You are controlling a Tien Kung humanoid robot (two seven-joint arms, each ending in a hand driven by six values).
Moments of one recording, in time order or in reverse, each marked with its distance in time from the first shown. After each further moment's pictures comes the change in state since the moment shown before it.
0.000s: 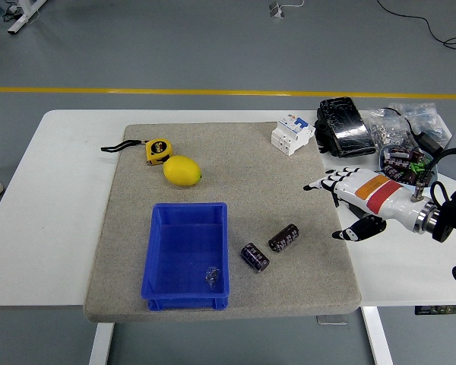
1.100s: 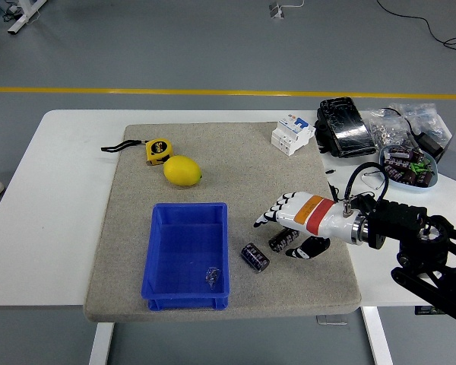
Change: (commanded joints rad) left arm -0.012 0.005 -0.021 -0.002 0.046 0.003 0.012; right arm 0.151 0.194 -0.258 -0.202 -0.009 -0.048 0.038
